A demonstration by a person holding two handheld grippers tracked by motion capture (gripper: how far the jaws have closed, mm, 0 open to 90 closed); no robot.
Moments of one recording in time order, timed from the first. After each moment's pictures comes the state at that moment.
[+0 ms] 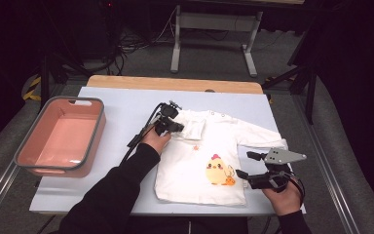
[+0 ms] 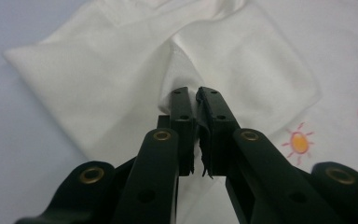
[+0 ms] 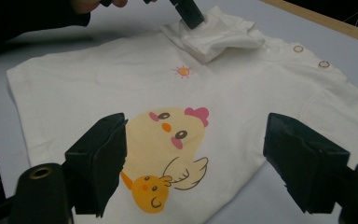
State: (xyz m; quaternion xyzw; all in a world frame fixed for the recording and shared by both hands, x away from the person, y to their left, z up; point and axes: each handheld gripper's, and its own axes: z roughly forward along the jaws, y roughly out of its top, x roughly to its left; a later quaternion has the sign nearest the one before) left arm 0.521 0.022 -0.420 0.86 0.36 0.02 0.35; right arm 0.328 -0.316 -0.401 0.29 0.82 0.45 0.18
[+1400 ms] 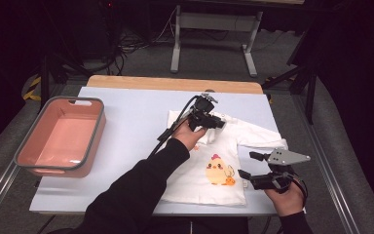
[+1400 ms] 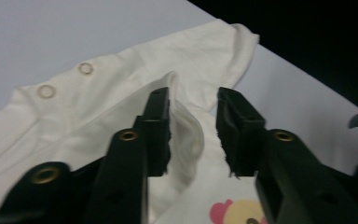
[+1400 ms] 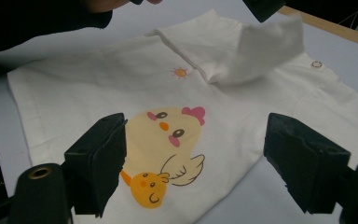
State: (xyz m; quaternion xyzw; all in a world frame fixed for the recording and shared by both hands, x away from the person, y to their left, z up) left arm 0.508 -0.078 -0.378 0.86 0.25 -0.05 0.44; right arm 0.325 -0.322 -0.400 0.29 0.82 0.46 0.19
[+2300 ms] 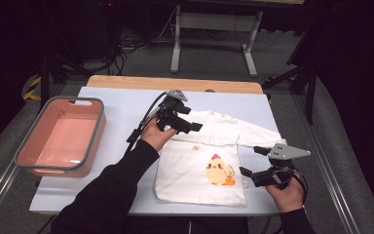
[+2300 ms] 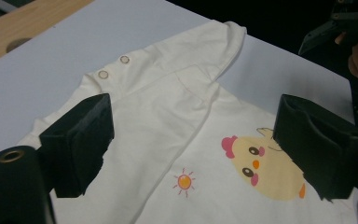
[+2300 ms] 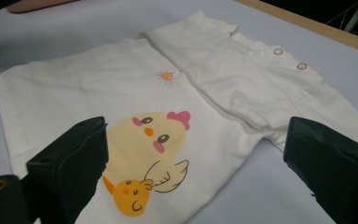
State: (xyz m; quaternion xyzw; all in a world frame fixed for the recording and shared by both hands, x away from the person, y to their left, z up) left arm 0.485 0.022 -0.349 0.86 0.21 0.01 0.47; right arm 0.337 -0.325 -0.395 0.30 0.82 0.45 0.19
